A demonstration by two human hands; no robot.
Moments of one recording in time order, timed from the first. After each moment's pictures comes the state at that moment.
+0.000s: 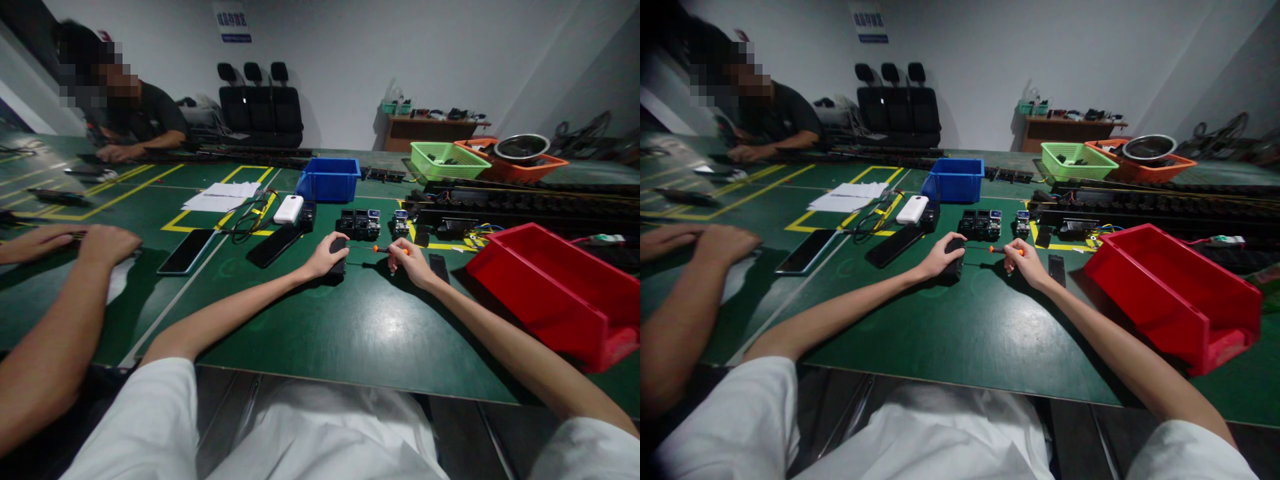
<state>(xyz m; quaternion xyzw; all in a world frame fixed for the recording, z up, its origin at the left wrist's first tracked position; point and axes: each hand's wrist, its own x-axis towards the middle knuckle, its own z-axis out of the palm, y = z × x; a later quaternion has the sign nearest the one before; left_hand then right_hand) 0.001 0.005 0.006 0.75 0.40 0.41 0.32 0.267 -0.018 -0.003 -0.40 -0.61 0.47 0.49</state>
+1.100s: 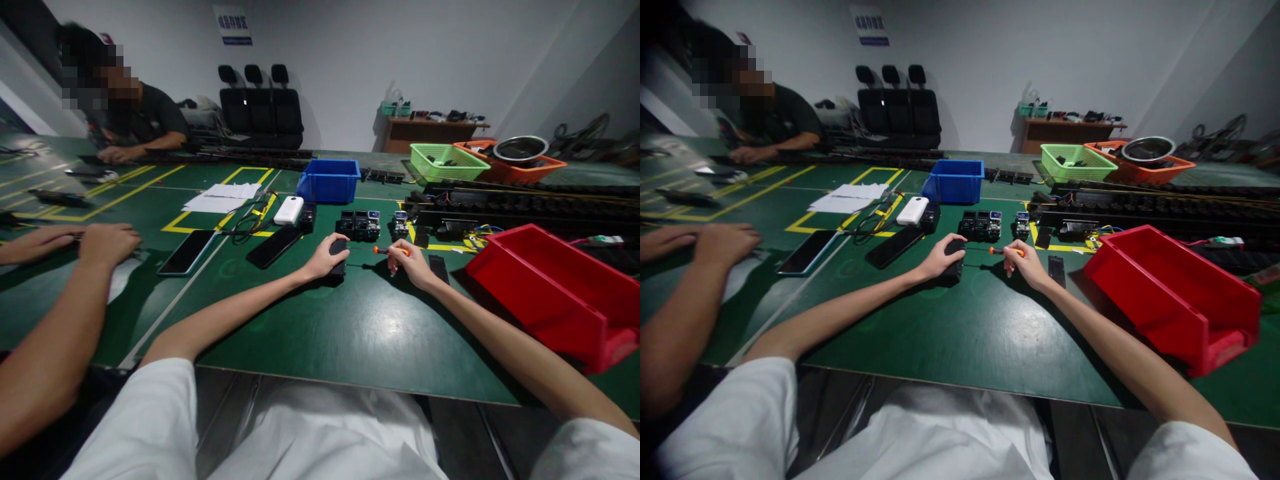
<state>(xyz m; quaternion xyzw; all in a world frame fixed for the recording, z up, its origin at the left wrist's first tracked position) 0.001 0.005 0.005 0.75 0.41 0.41 0.32 0.266 -0.021 -0.001 -0.40 -0.62 0.47 0.49</state>
